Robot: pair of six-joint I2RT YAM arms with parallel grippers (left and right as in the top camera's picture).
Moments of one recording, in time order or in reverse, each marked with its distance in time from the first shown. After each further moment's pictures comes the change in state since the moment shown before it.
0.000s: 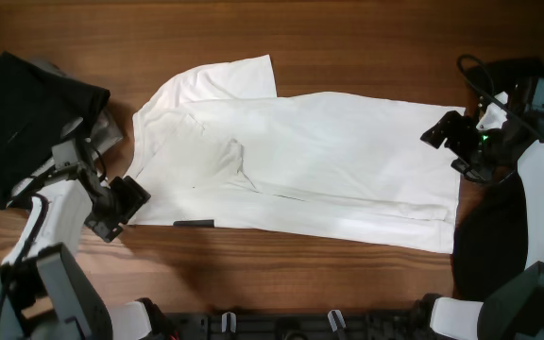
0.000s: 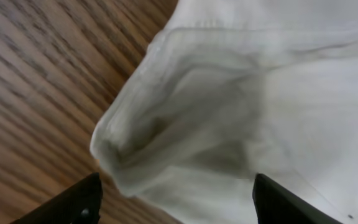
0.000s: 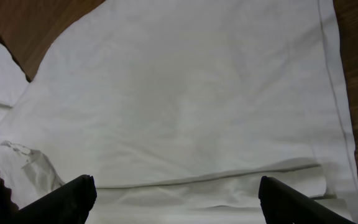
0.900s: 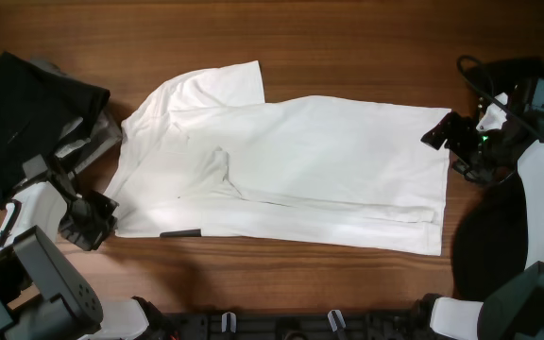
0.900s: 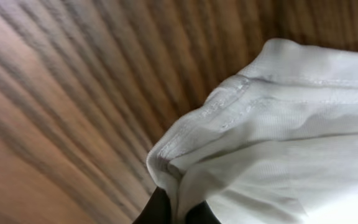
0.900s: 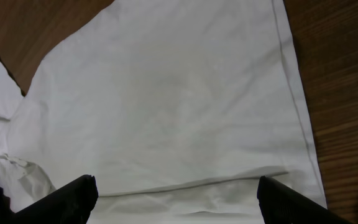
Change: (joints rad) left arm 0.188 0.077 0.033 -0.061 -0.055 -0.011; right arm 0.000 0.000 0.000 -0.008 0.007 0.000
